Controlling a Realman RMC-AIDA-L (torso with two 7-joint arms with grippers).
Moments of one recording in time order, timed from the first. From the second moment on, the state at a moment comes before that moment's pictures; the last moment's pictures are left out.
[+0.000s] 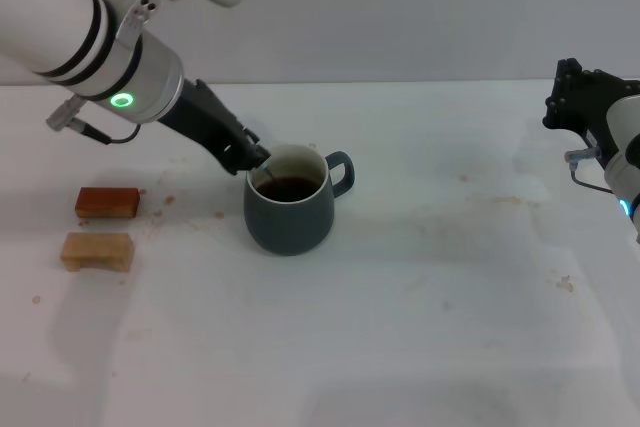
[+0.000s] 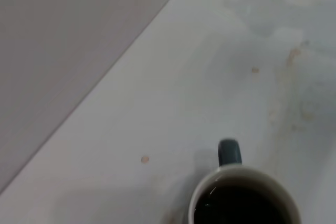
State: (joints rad) left arm -0.77 -2.06 1.28 1.25 -0.57 -1.41 0.82; right arm 0.41 2.08 1.24 0.66 -2.48 -0.55 -0.26
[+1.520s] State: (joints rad) left arm -0.75 -2.07 1.34 1.28 -0.67 -1.37 0.82; right arm 0.39 2.08 1.22 0.69 -2.48 -0.55 -0.26
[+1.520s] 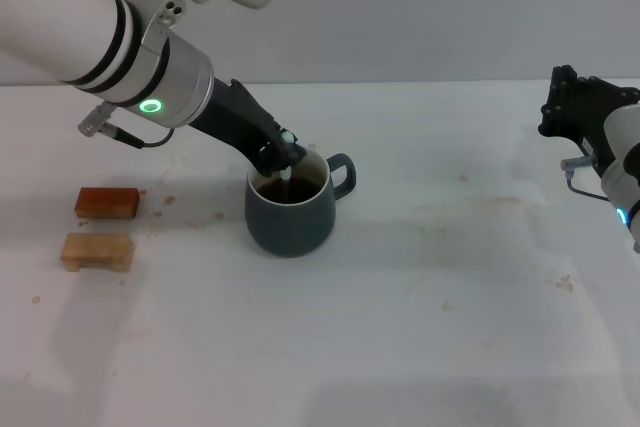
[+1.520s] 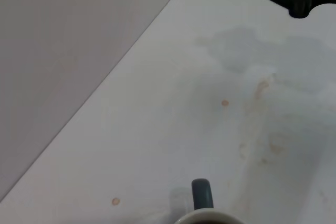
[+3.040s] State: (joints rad) left arm -0.73 -2.07 1.40 1.32 -0.72 -1.27 0.82; right arm 0.39 2.08 1.21 0.69 -2.48 -0.55 -0.26
